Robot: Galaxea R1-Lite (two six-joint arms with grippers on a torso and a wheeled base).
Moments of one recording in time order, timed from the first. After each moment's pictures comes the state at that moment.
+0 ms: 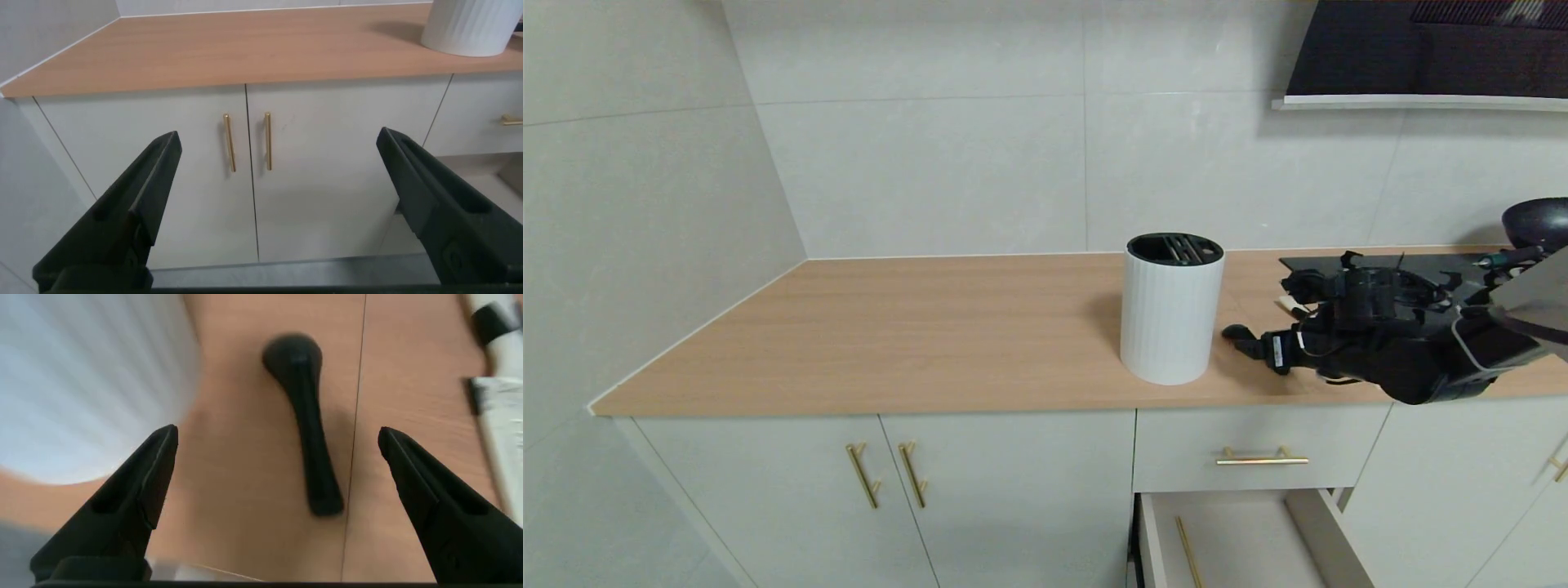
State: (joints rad) left arm 0.00 0.00 0.00 0.00 -0.04 0.01; right arm 0.11 2.20 -1.19 -0.57 0.08 -0.05
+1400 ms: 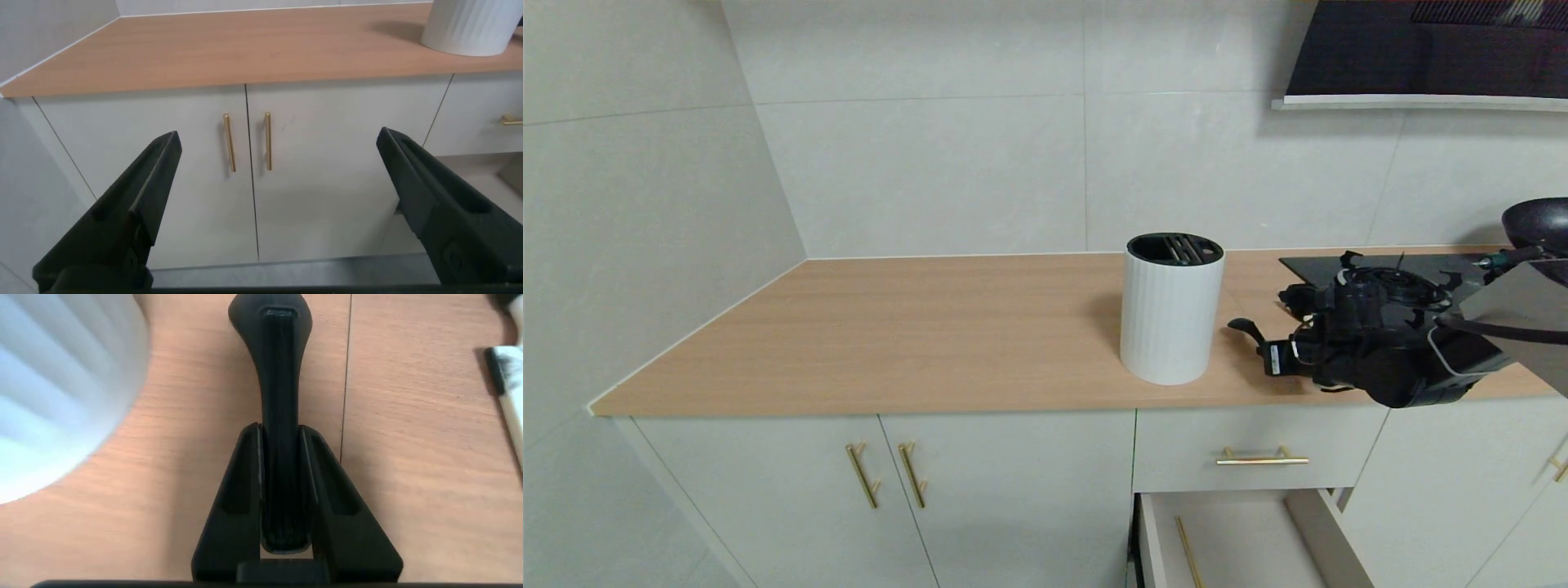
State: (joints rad) left arm 0.00 0.00 0.00 0.00 -0.04 0.01; right arm 0.10 2.28 -1.24 -0.56 0.07 -0.01
